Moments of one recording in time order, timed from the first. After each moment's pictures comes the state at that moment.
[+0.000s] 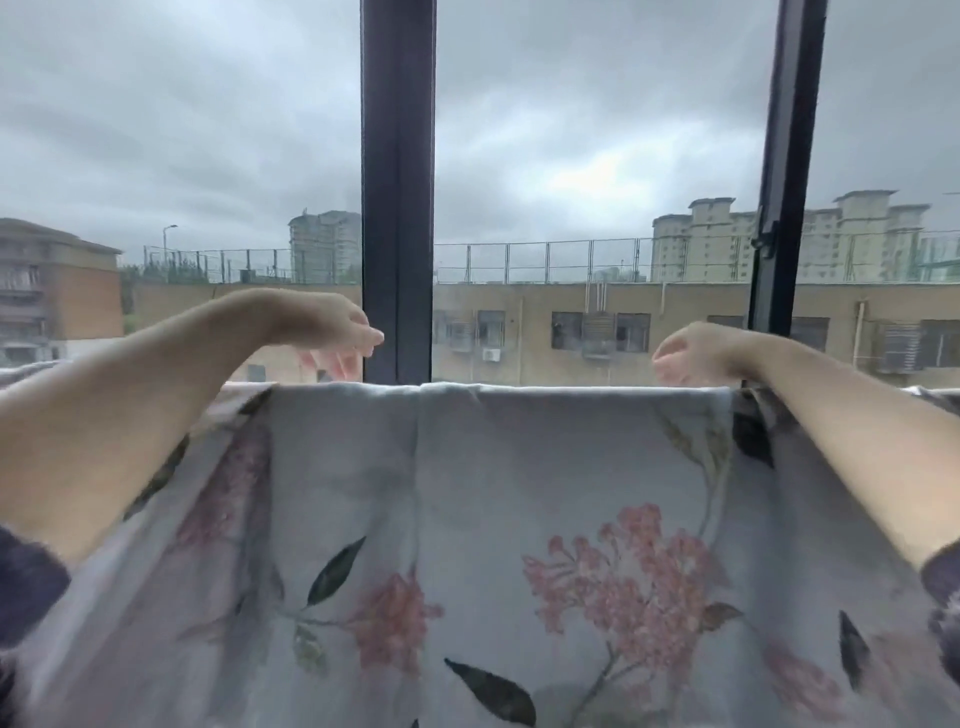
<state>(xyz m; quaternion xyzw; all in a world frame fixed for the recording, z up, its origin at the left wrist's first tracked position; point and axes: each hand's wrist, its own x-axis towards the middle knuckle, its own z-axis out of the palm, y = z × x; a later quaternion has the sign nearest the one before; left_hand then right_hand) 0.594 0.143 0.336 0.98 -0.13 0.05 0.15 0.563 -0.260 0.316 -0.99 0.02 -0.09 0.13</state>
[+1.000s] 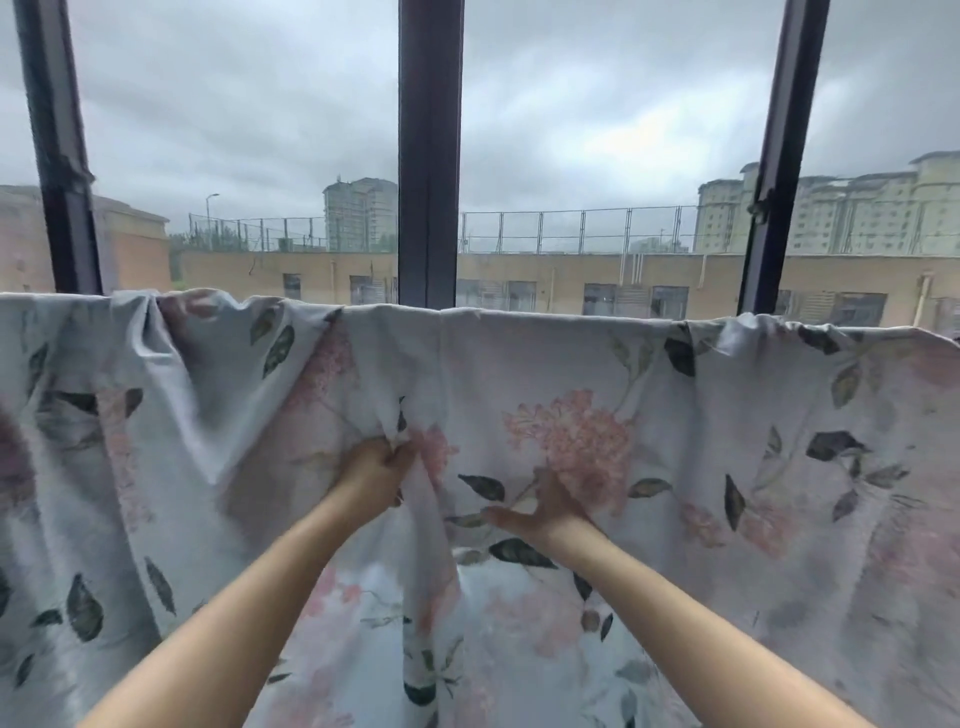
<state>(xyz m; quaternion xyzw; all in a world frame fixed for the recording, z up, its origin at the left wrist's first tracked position) 0.467 0.110 0.116 0.85 -0.05 0.16 0.49 0.425 -0.104 0.101 -0.89 -0.02 -0.03 0.45</state>
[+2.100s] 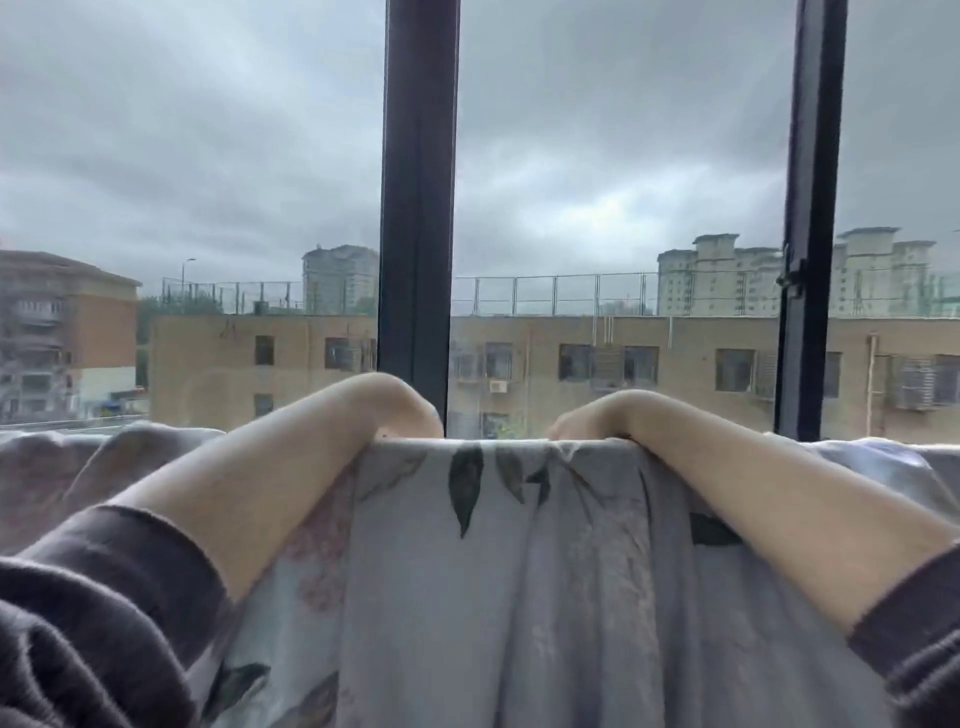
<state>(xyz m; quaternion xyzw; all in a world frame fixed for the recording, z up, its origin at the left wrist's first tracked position) 0.646 0.085 0.307 0.98 -0.17 -0.09 -0.06 0.617 -0.117 0.305 -0.98 -0.09 0.15 -0.08</state>
